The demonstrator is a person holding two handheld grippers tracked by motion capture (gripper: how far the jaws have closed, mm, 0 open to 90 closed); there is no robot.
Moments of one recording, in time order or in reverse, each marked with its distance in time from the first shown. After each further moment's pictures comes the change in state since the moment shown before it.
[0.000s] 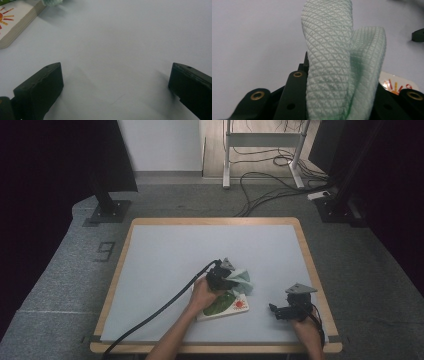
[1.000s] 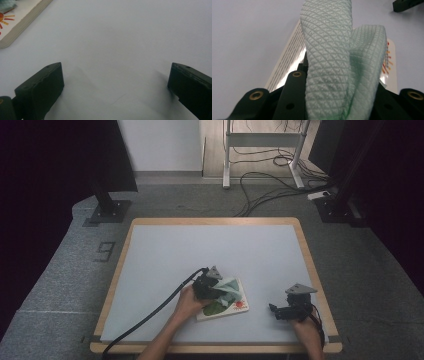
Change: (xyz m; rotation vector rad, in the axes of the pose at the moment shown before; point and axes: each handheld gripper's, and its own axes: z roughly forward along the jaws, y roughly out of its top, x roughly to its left) left arm -0.003 -0.039 -0.041 0.031 -0.018 0.014; right arm 0.001 0.000 0.000 -0.004 -0.002 -0.007
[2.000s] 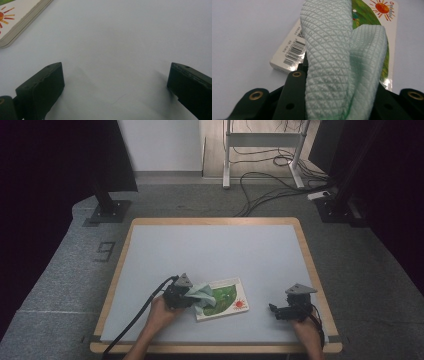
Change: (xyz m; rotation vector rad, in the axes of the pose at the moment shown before) left arm 0.006 -0.062 -0.062 -0.005 0.066 -0.064; right arm 0.000 0.000 0.000 -0.002 0.001 -0.002
